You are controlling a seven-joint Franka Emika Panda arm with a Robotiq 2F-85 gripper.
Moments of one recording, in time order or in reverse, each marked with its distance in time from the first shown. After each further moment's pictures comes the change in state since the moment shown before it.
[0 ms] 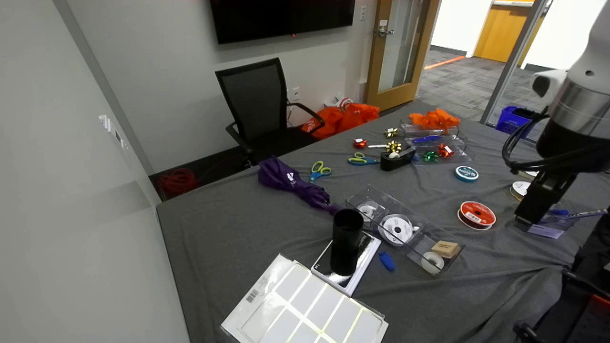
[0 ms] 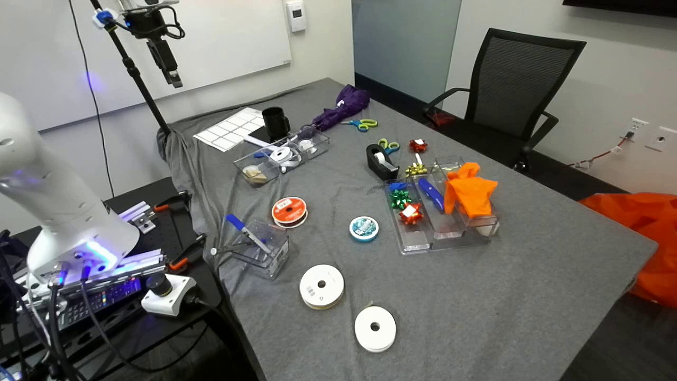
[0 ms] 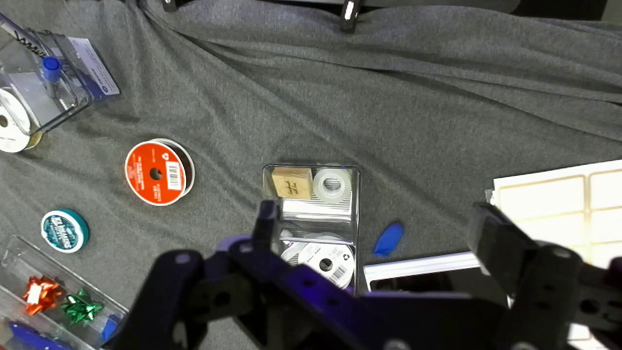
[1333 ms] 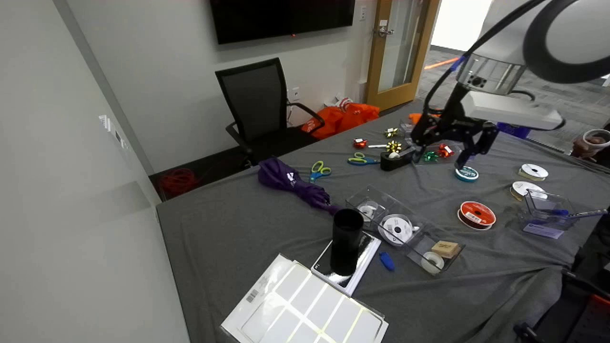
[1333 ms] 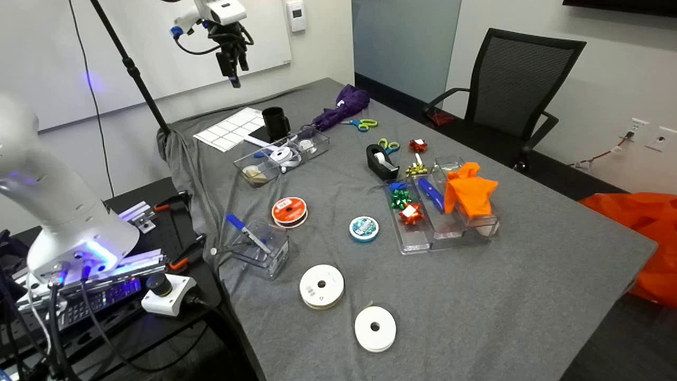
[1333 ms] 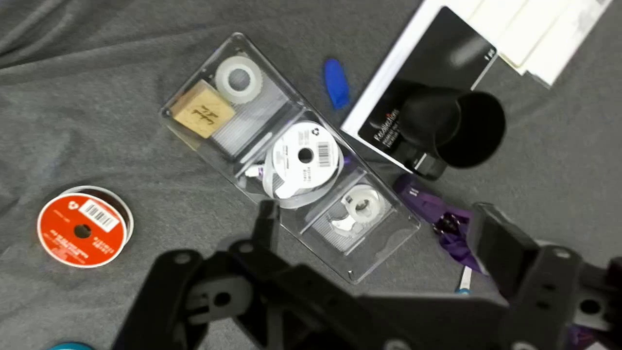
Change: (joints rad) arm -0.117 0.402 -0.171 0.223 0.150 0.350 0.422
